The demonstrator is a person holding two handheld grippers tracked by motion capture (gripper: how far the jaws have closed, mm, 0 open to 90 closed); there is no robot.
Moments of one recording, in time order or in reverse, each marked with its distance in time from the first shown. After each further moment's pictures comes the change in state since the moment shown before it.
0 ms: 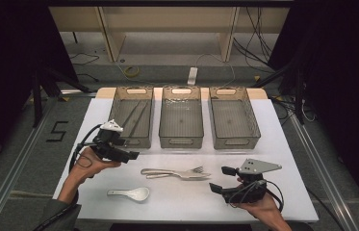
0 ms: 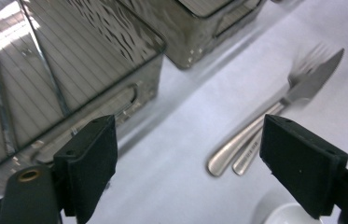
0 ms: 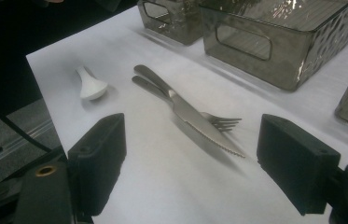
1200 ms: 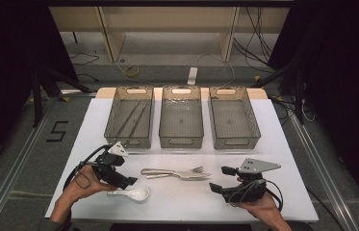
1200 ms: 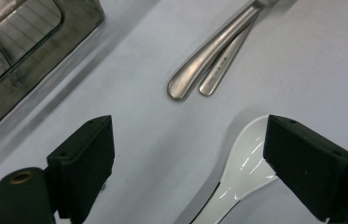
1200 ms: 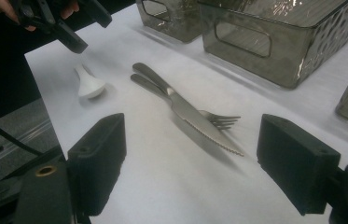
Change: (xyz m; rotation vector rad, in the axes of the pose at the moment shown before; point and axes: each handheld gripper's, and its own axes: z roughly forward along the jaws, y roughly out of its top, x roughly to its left) left arm -0.035 -0.036 0.004 0.176 0.003 0.143; right arm -0.003 -0.001 0.002 0.005 0.003 0.003
